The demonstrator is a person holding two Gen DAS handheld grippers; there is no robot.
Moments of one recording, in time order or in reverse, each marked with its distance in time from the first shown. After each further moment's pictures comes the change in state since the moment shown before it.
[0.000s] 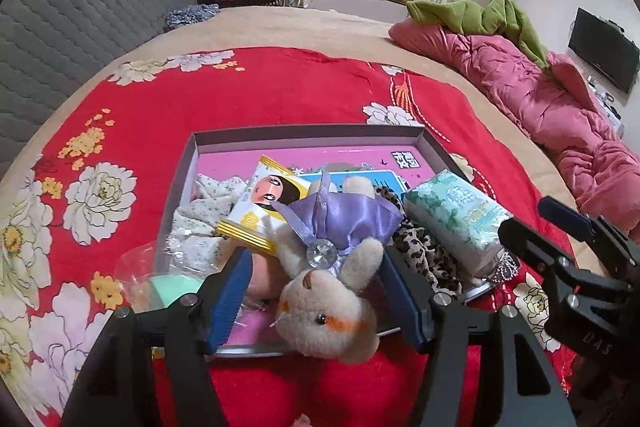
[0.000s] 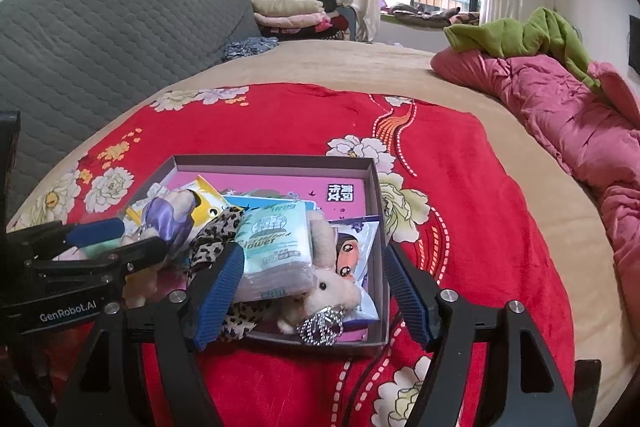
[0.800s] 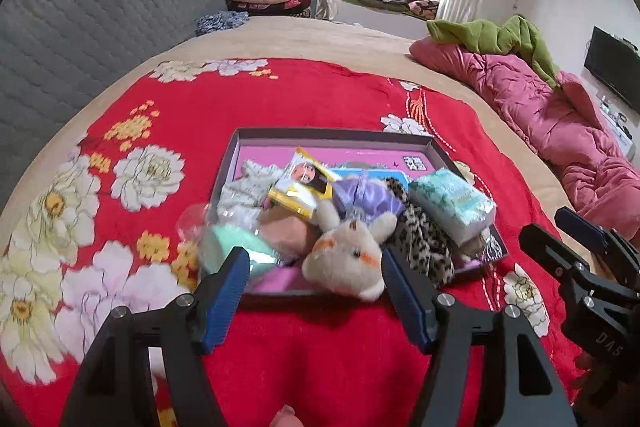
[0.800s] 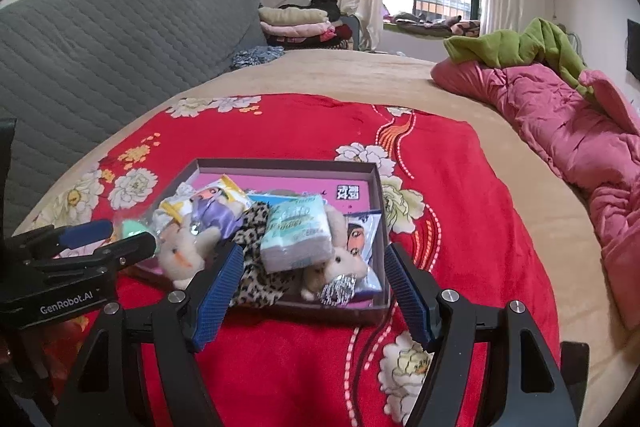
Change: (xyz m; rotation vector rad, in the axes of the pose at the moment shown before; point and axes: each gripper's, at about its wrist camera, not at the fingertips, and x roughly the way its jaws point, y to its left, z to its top) left arm -0.055 0.007 -0.026 -0.067 -0.033 0.069; right arm -0.056 0.013 -0.012 -0.008 -0.029 0.008
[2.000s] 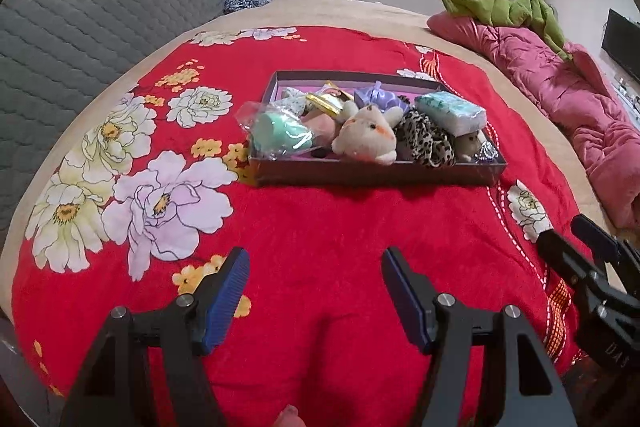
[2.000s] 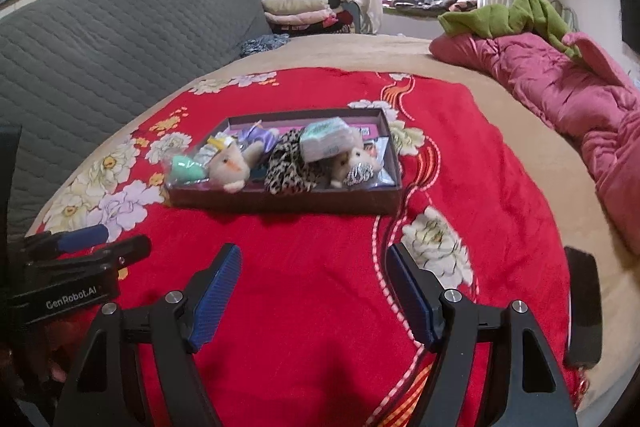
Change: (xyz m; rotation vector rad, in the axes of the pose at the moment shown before) left arm -0.059 0.002 -0.082 0.002 0.073 0.101; right arm -0.067 0.020 -0.084 0.059 0.052 0.041
